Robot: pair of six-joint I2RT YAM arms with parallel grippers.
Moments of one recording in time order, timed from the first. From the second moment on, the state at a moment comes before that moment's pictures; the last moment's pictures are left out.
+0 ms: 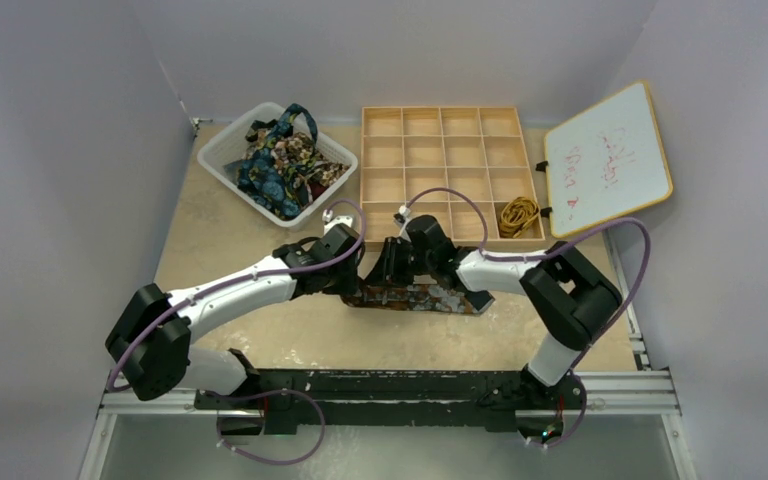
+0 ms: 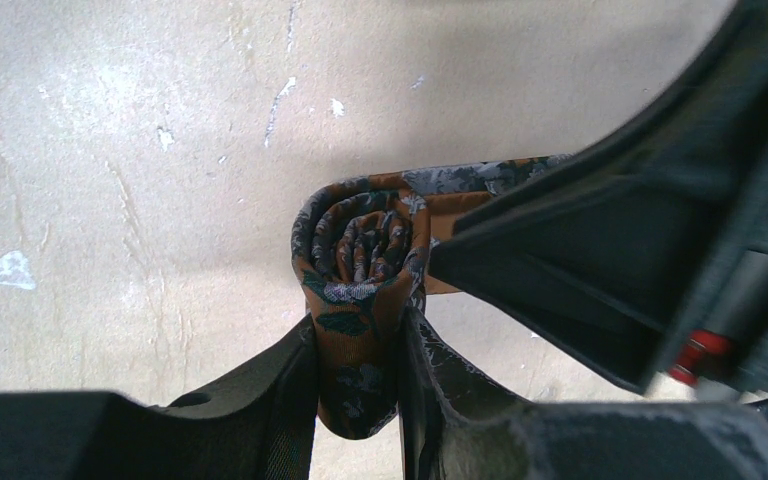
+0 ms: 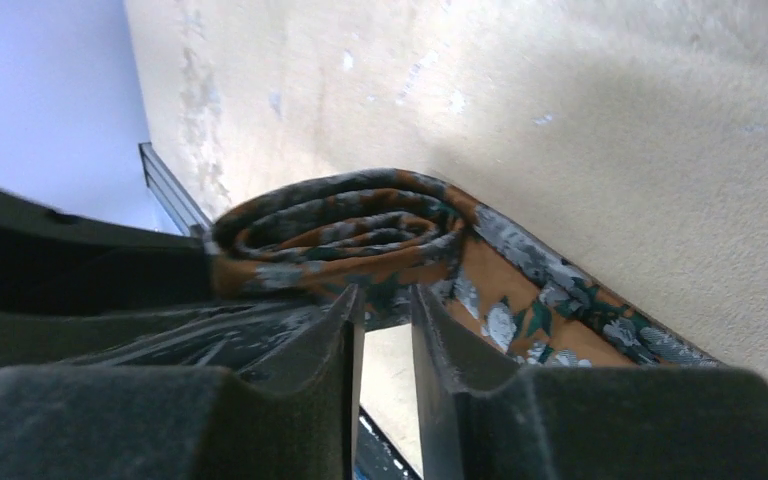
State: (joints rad) left arm -0.81 1.35 0.86 -0.53 -0.20 -0.73; right arm 0.75 1.73 0.81 0.20 -0.41 0.92
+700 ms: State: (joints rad) left arm -0.83 1.39 0.90 -0.56 -0.22 -0.72; right arm 0.75 1.78 0.82 0.21 -0.37 0.93
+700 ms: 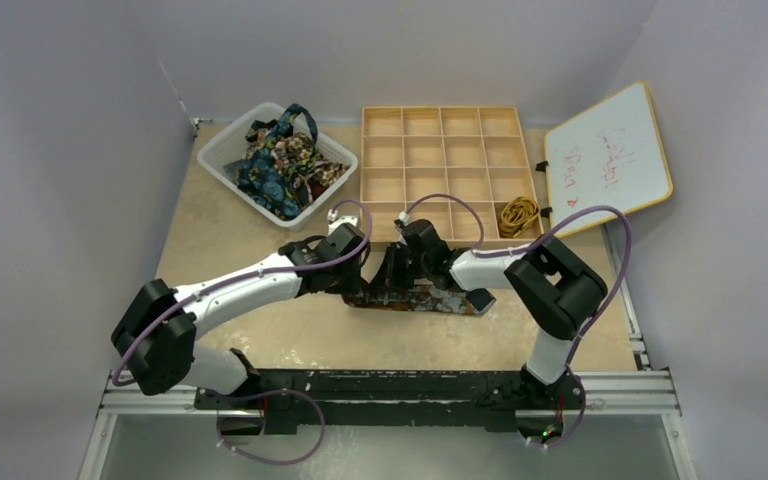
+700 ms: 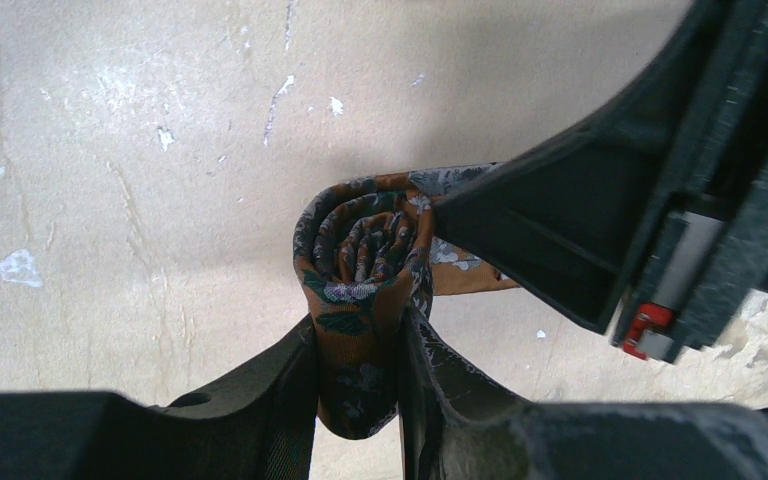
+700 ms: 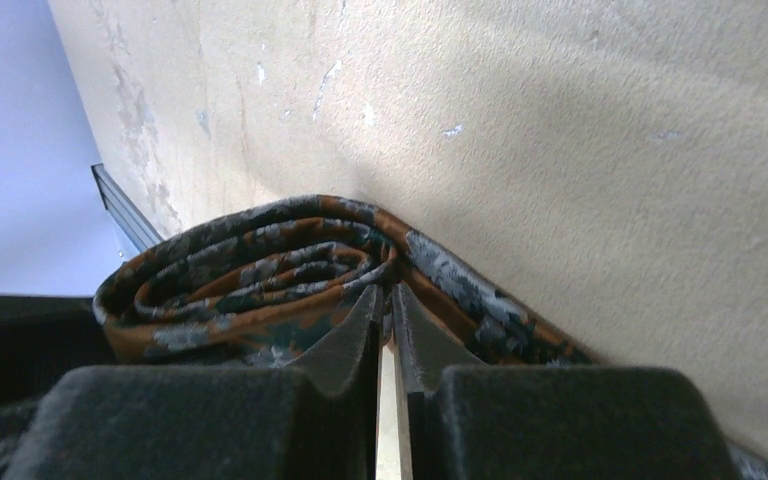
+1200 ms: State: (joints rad) left arm -0.91 1.49 1.01 -0.66 -0.32 -0.72; right arm 0.75 1.85 0.82 0.28 -0.43 0.97
